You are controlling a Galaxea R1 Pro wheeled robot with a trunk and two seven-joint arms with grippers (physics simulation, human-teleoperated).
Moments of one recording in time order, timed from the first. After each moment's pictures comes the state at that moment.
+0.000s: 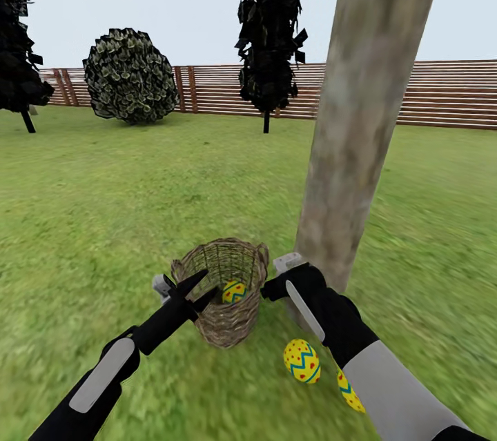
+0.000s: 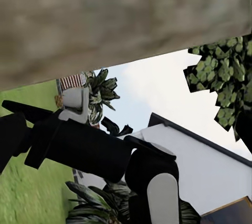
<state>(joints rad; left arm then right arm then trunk) -0.37 0.18 -0.27 -1.17 1.49 0.61 -0.66 -0.74 0.06 0.46 -1.09 -0.20 1.00 -0.10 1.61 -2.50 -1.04</state>
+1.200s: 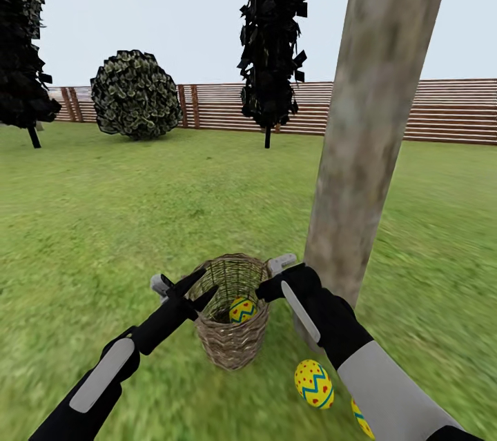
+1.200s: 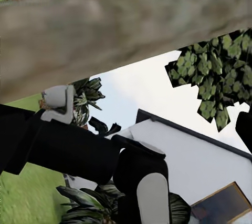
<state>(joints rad) -0.37 0.18 -0.27 -1.16 1.49 0.61 -0.71 -0.74 0.08 0.46 -1.08 -0.21 1.00 -0.11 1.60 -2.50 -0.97</state>
